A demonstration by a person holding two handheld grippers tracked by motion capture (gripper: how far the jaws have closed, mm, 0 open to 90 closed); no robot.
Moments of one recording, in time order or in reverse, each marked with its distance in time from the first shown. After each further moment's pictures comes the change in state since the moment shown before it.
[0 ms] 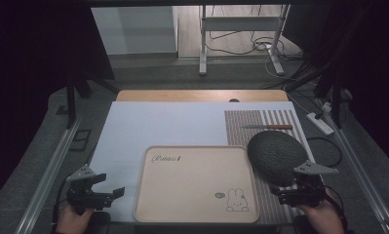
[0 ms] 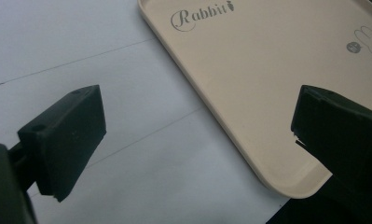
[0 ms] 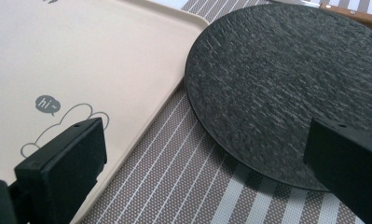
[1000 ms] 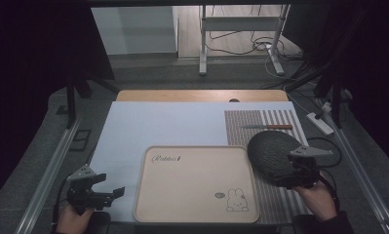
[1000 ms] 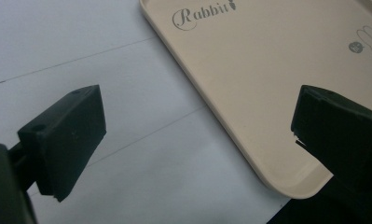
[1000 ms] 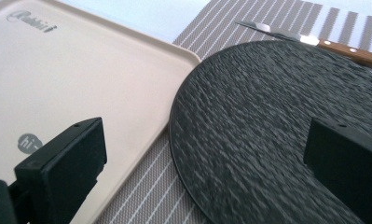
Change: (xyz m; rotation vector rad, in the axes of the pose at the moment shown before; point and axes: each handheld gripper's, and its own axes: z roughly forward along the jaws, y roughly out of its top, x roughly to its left) left arm 0.000 0.000 0.001 0.006 0.004 -0.005; right arm -0.022 0.031 0.025 -0.032 0.045 -0.005
